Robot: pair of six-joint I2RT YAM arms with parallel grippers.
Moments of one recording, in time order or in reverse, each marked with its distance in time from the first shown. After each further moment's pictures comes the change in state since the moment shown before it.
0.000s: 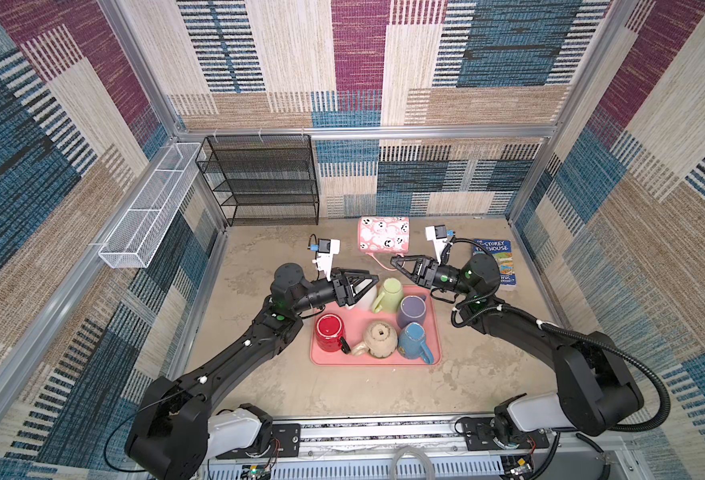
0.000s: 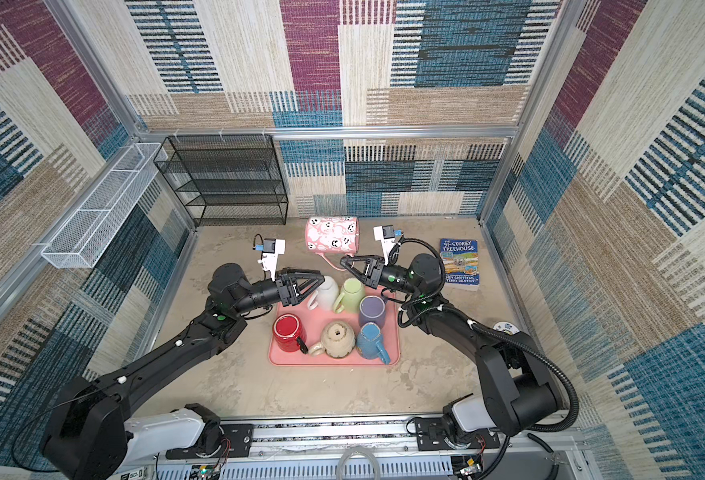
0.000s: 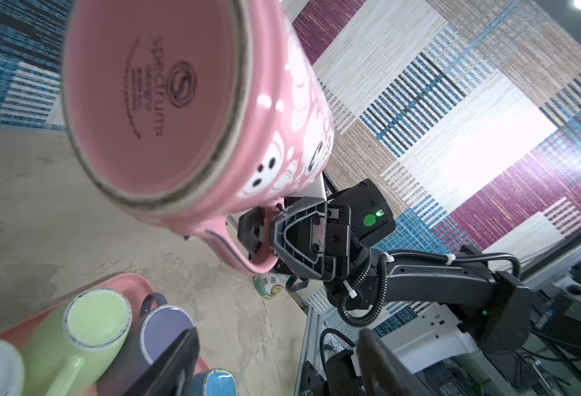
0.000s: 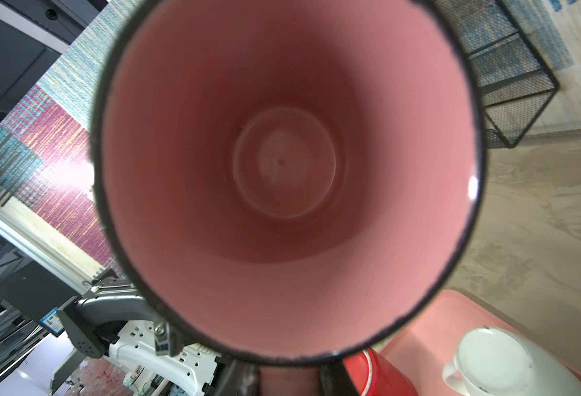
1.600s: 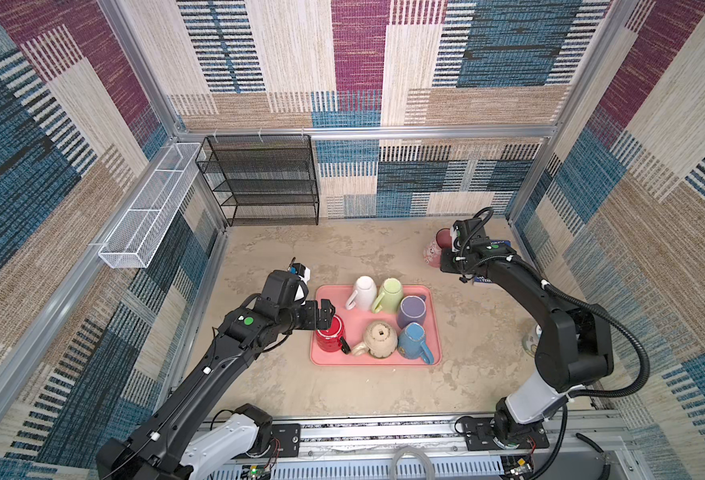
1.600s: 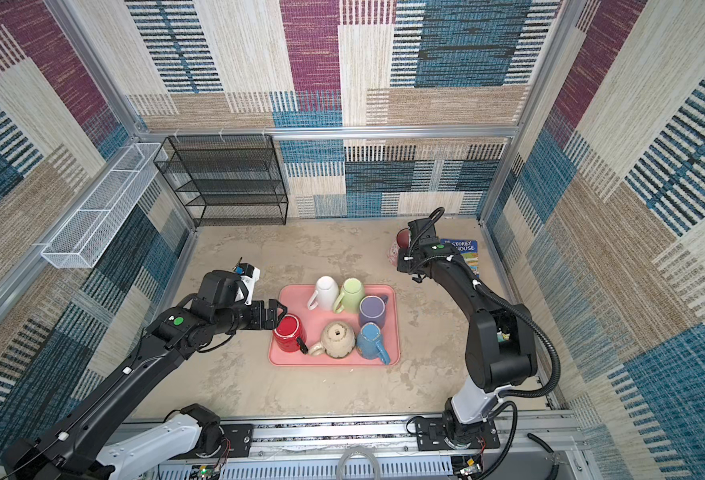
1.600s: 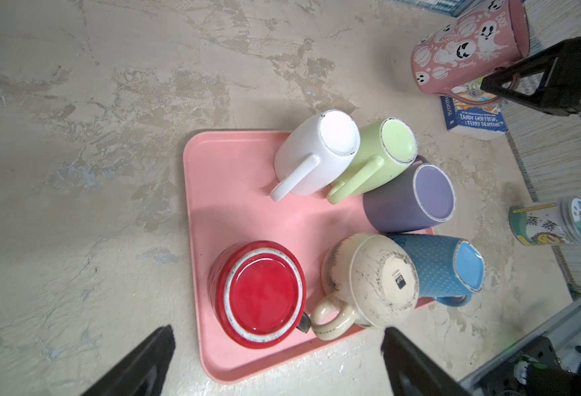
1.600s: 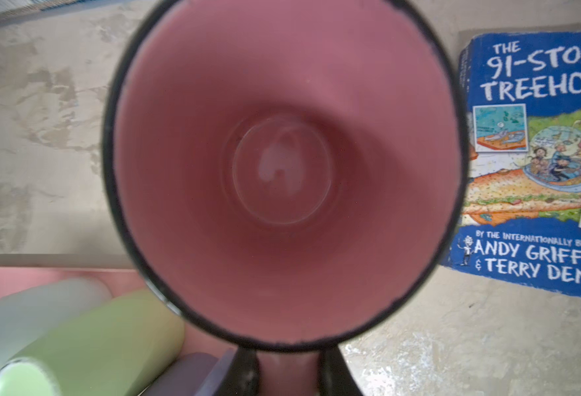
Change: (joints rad) left arm 0.027 -0.182 0.211 -1.239 -0.621 0.346; right arm -0.185 0.267 0.567 -1.459 0.878 -0.668
